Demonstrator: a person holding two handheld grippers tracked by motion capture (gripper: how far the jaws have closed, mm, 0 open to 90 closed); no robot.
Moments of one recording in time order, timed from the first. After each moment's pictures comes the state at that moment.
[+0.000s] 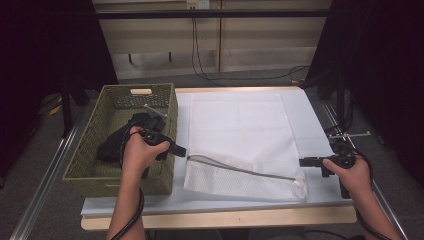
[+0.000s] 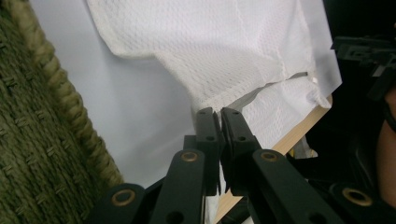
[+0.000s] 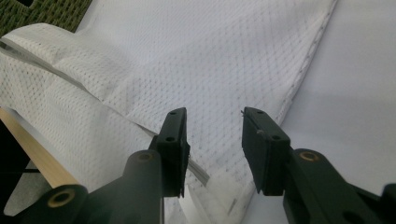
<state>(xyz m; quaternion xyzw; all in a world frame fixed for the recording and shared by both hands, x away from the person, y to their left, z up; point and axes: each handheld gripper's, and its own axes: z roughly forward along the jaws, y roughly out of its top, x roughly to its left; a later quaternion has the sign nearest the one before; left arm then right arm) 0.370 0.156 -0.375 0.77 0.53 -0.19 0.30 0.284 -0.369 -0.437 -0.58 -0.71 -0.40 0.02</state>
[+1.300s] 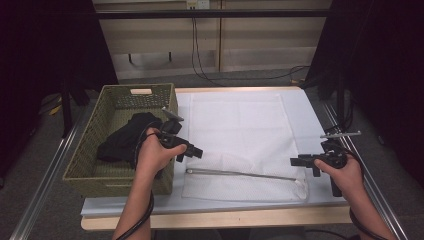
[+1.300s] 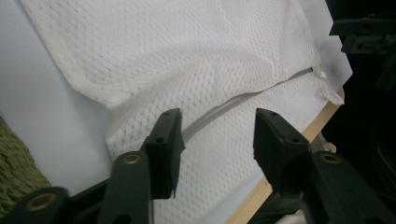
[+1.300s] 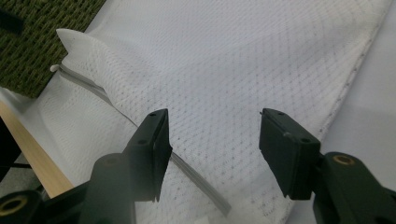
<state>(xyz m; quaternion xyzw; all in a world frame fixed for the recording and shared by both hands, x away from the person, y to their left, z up) 0.371 0.121 -0.387 0.81 0.48 -0.15 0.32 0.289 -0.346 -0.438 -0.54 -0.73 -0.41 -0.01</state>
